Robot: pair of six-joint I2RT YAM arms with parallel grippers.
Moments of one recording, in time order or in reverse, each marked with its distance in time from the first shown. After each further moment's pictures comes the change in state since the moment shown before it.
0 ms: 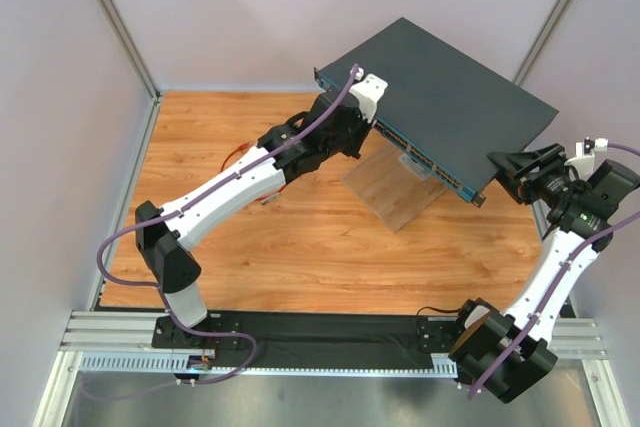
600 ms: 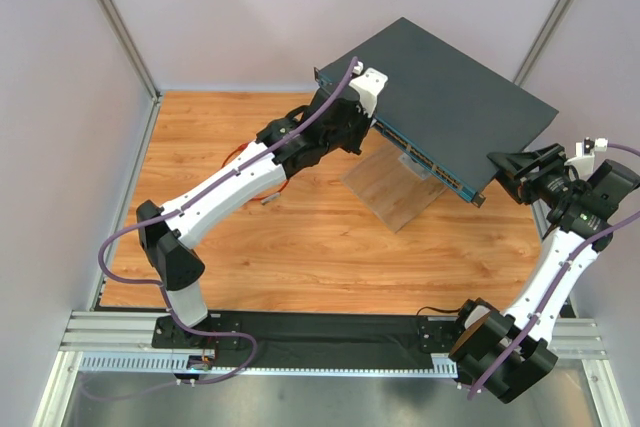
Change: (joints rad) left arm 0.005 0.026 0.076 -0.068 0.010 -0.019; right arm 0.001 0.000 0.000 -0.001 0.000 0.000
